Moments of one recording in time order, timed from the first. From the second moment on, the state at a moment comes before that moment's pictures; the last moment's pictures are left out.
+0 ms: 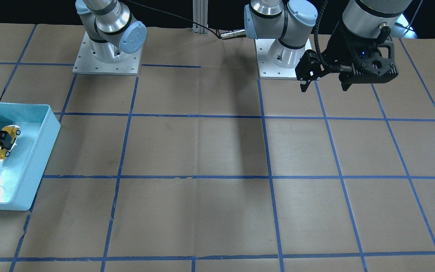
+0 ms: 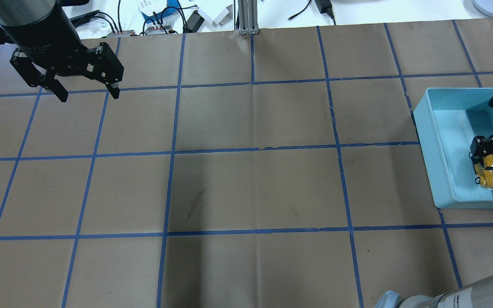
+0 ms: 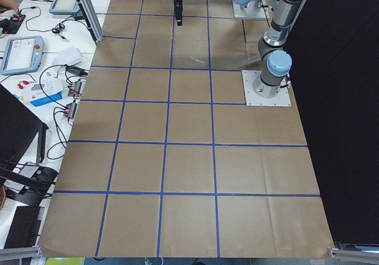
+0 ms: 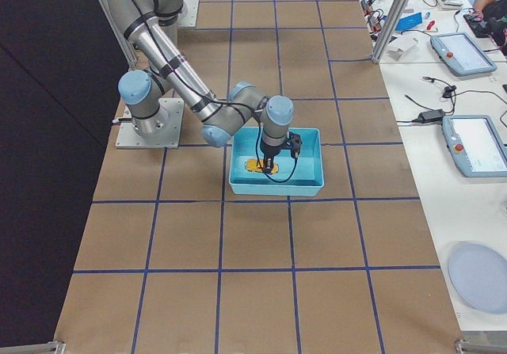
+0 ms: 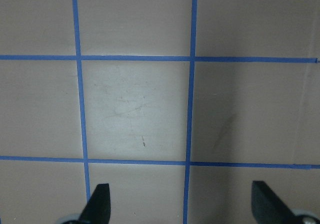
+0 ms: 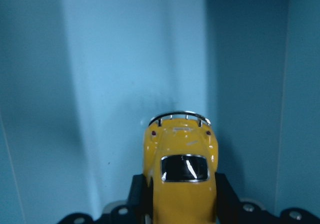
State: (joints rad) left arm -1.52 -1.60 -1.42 -1.75 1.61 0.01; right arm 0.90 -1.26 1.96 -2.24 -1.65 -0.58
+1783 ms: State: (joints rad) left arm -1.52 -1.57 -1.47 -1.70 1.57 -0.01; right arm 1.57 -1.50 1.40 -1.56 -1.59 -0.10
